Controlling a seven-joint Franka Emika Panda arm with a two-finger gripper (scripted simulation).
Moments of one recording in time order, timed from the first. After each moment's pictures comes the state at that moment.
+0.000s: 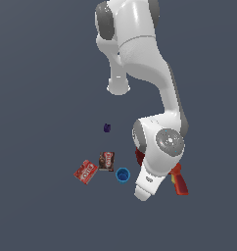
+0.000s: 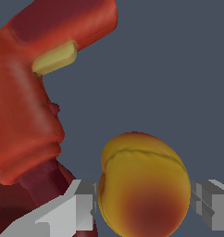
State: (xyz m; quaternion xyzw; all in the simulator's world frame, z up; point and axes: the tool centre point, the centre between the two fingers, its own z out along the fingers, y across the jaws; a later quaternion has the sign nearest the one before) arm 0.143 0.125 0.055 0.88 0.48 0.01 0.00
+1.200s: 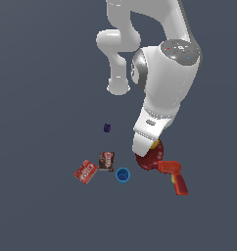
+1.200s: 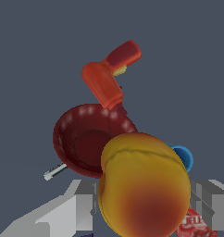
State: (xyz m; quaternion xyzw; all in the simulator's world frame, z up) arm 0.059 0.108 0.227 0.88 0.48 0.00 0.00
